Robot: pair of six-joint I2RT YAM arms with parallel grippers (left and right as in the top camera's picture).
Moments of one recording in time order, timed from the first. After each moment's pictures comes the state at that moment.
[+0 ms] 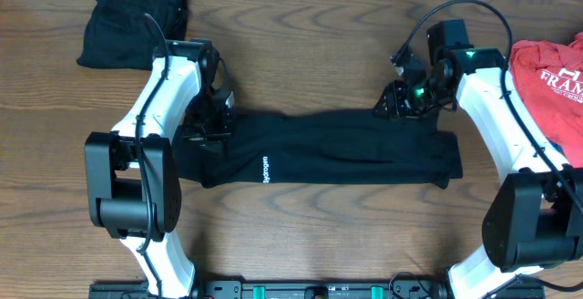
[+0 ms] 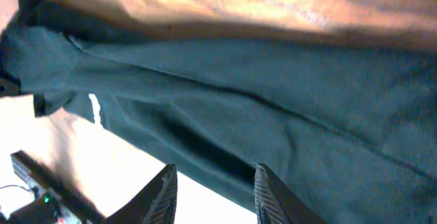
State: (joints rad) left arm -0.11 1.96 1.48 -1.38 0.17 -0.05; right arm 0.11 1.79 1.41 -1.02 -0.50 0.05
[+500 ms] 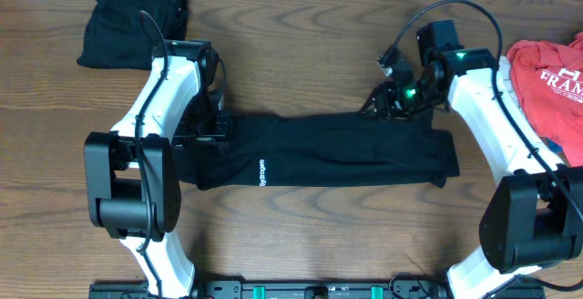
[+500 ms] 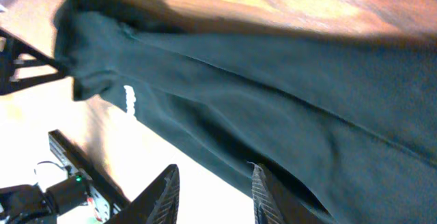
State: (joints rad) left arm -0.11 1.96 1.48 -1.39 0.02 -0.11; right arm 0.15 1.79 1.41 -1.00 -0.62 0.05
